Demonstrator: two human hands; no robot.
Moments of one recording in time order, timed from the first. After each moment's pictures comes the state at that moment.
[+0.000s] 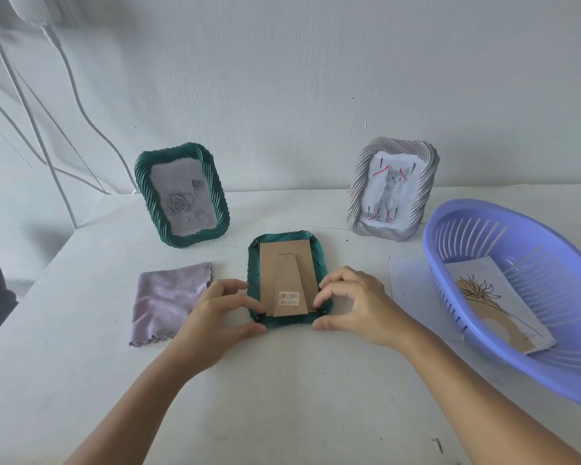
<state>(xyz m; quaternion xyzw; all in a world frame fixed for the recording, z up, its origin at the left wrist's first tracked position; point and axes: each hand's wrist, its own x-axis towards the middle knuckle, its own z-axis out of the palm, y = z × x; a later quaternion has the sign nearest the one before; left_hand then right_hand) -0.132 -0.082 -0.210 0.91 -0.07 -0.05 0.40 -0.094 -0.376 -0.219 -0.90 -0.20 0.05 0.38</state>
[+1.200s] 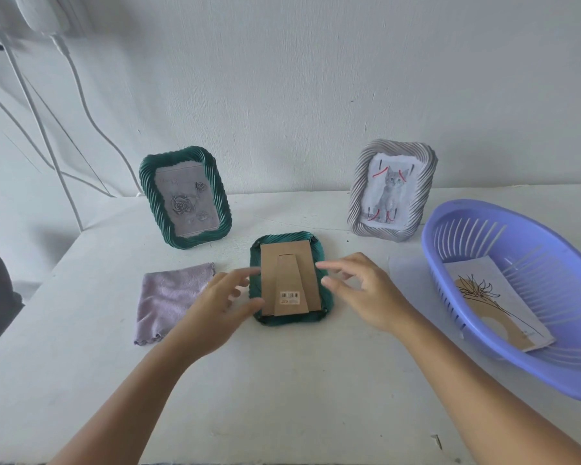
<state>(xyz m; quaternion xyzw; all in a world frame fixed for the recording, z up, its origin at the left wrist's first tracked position) -0.120 -0.084 -0.198 0.91 -0.06 -0.04 0.40 -0.086 -0.375 -0.208 -0.87 -0.12 0.01 0.47</state>
